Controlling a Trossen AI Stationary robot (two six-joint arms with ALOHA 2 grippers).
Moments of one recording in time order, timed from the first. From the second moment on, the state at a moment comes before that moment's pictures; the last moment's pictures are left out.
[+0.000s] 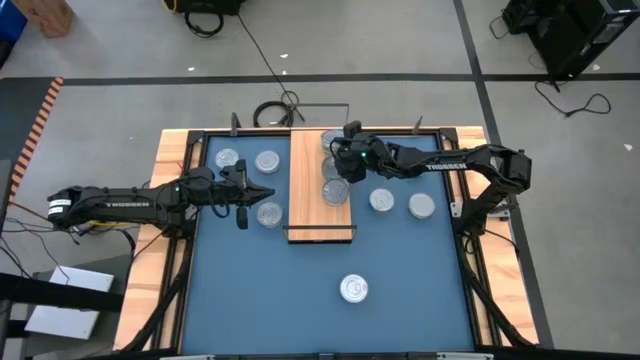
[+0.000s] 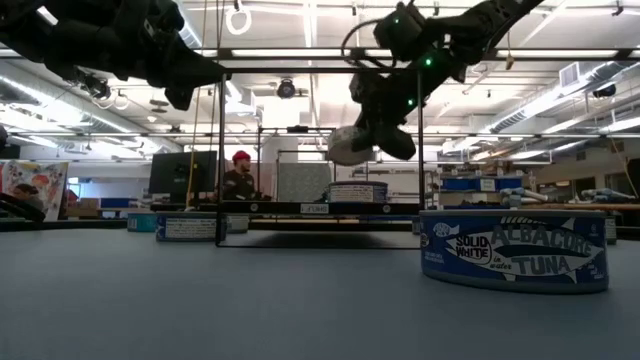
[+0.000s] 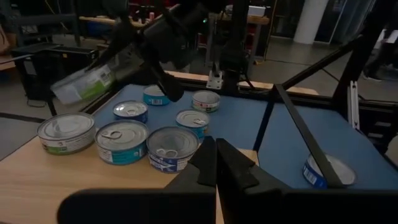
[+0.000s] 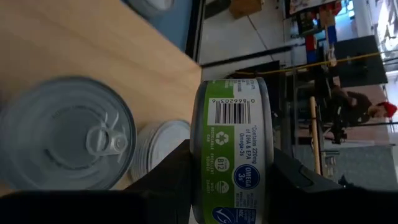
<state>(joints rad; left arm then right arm) 0.19 0.73 0.34 0.30 0.07 -0.08 -0.35 1.62 1.02 0.06 0.39 -1.00</state>
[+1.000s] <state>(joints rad) 0.19 0.73 0.34 0.29 0.06 -0.08 -0.47 1.79 1.02 0.19 0.32 -1.05</state>
